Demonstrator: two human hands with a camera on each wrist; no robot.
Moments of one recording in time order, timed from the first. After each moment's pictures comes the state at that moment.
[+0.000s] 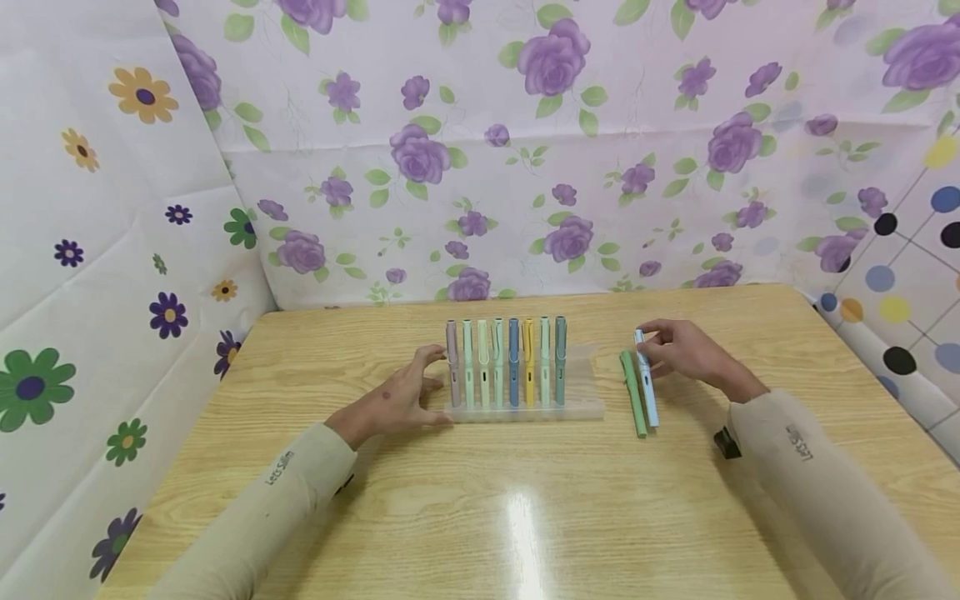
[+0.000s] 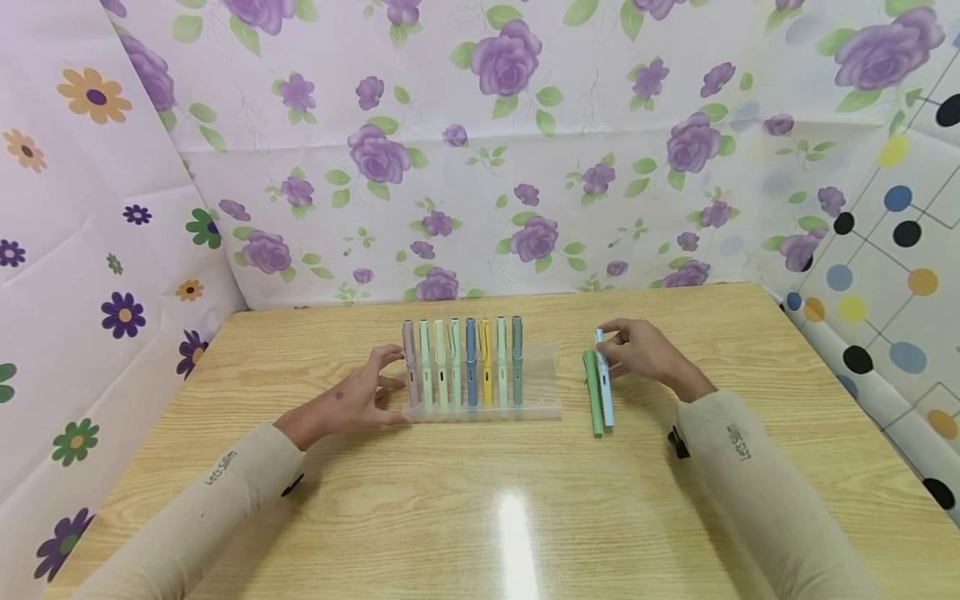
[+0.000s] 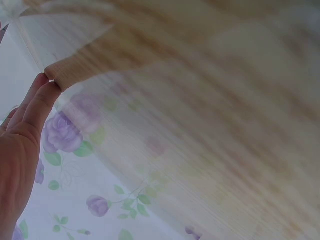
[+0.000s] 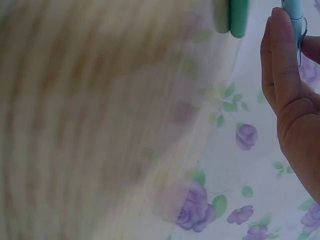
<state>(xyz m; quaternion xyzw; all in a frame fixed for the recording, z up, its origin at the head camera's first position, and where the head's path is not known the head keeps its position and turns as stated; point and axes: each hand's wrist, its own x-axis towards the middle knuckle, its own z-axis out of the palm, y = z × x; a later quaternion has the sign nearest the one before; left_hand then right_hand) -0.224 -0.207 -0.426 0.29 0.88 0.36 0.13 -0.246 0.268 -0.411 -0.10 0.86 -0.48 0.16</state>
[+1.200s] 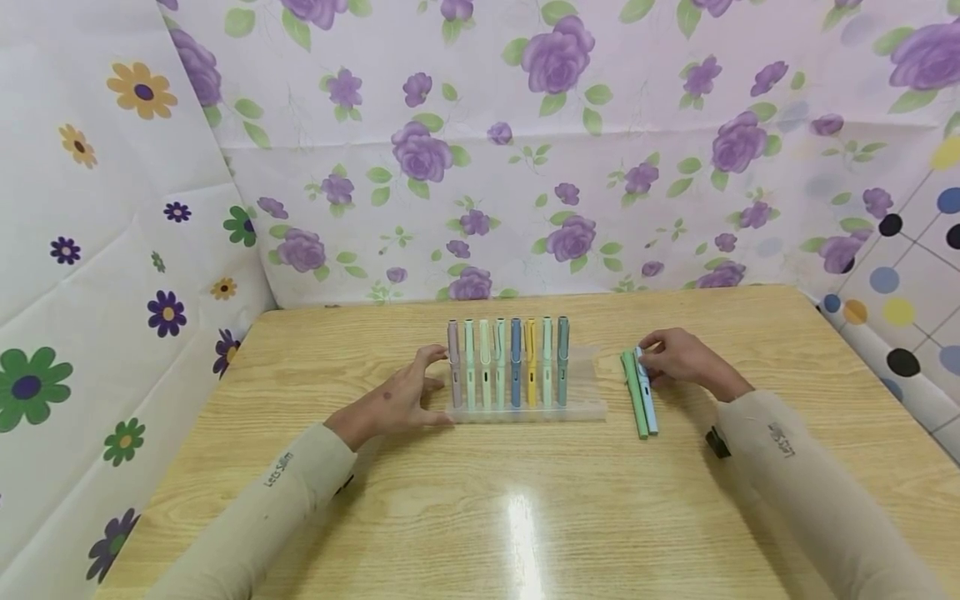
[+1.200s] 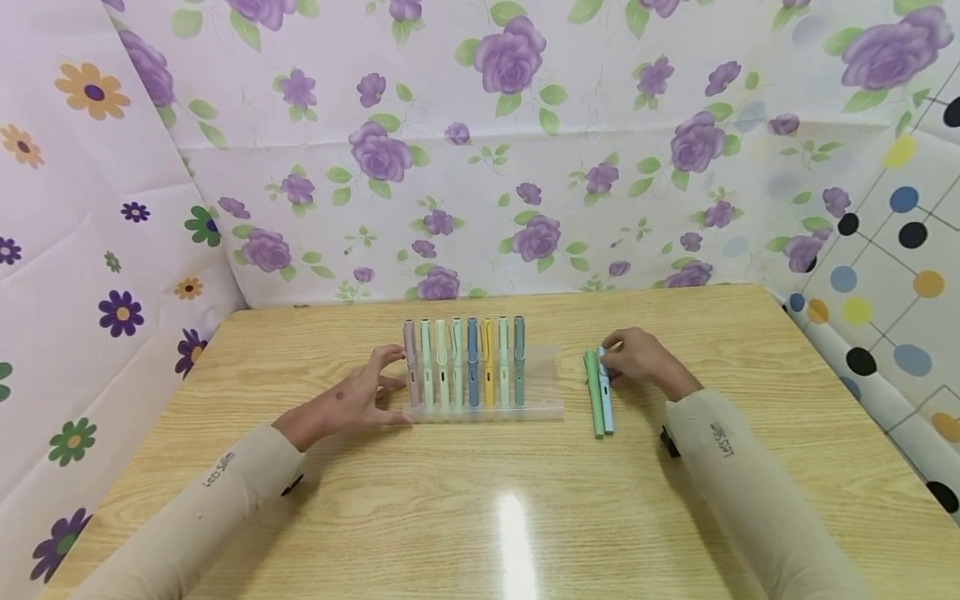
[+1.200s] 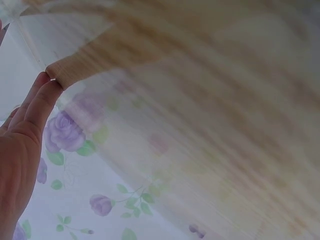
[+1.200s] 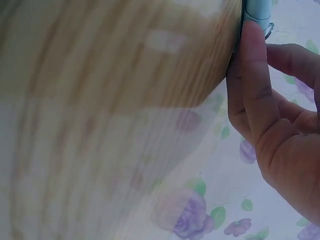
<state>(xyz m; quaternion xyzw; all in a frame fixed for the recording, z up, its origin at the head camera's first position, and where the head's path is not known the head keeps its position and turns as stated) -0.224 -0.208 -0.426 0.30 0.88 0.35 0.13 -0.251 0.253 -0.417 -0.05 0.88 -0.43 0.20</state>
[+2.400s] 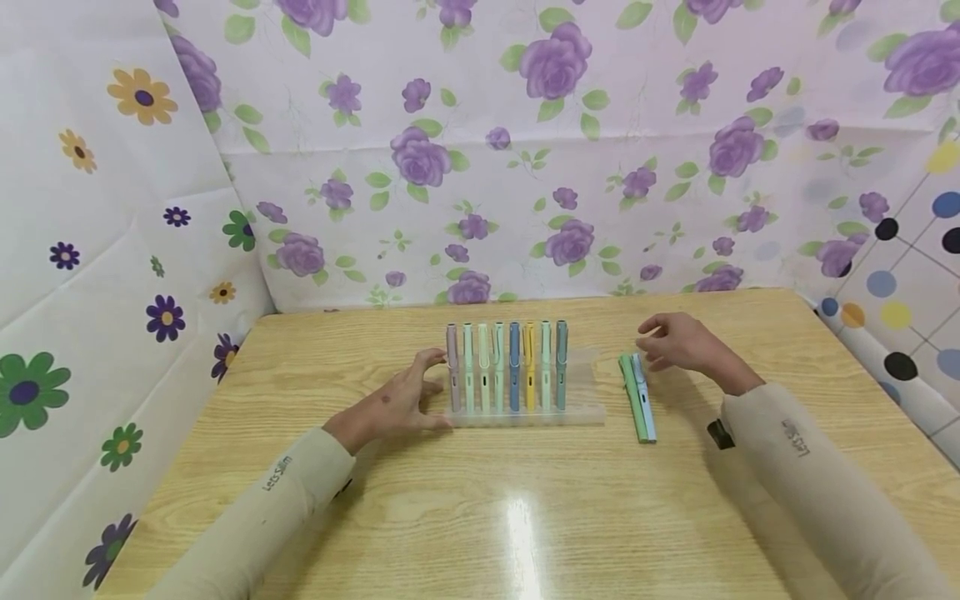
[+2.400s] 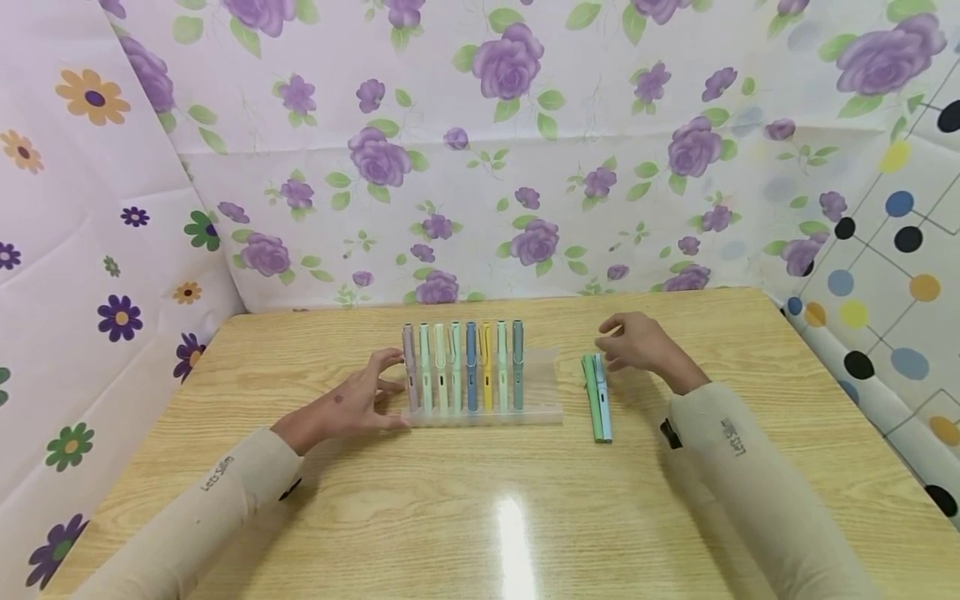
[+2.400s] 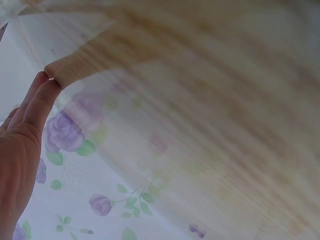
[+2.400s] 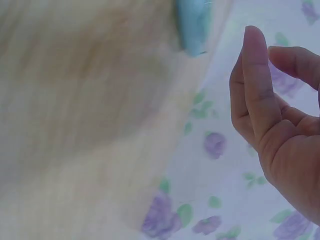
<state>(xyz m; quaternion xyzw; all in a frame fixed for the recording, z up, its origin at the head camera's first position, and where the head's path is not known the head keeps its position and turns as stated) -0.224 -0.208 -0.425 0.30 0.88 0.35 0.12 -0.254 0.250 -0.389 -0.06 0.89 -0.43 0.17</state>
